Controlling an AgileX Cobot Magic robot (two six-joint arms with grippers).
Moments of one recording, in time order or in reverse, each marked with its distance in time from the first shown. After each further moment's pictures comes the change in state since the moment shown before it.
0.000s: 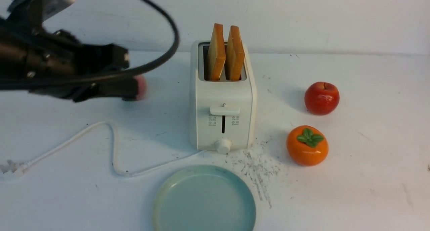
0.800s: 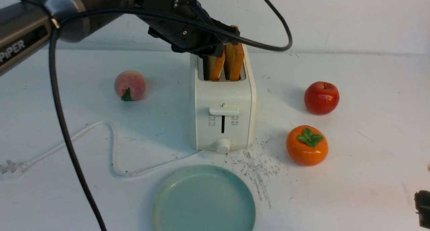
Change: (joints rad) right arm 0.000 0.062 0.096 0.054 -0.185 -0.077; left arm -0.236 0.646 -0.664 0.480 -0.054 -0.187
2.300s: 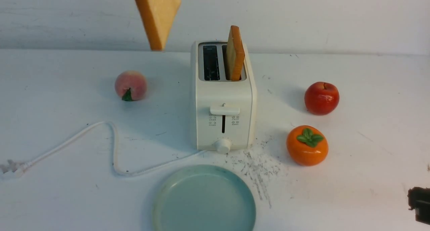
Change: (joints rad) right arm 0.000 0.000 0.000 0.063 -0.026 0.000; left arm 0.001 -0.531 0.114 0.083 0.303 -0.151
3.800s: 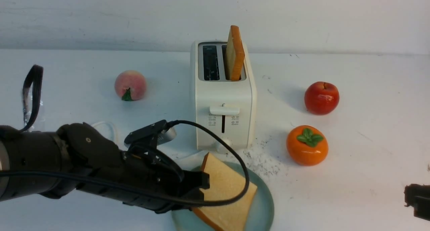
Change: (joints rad) right arm 0.000 0.000 0.000 0.035 -0.022 0.000; left arm 0.000 0.190 0.976 -0.976 -0.641 0.645
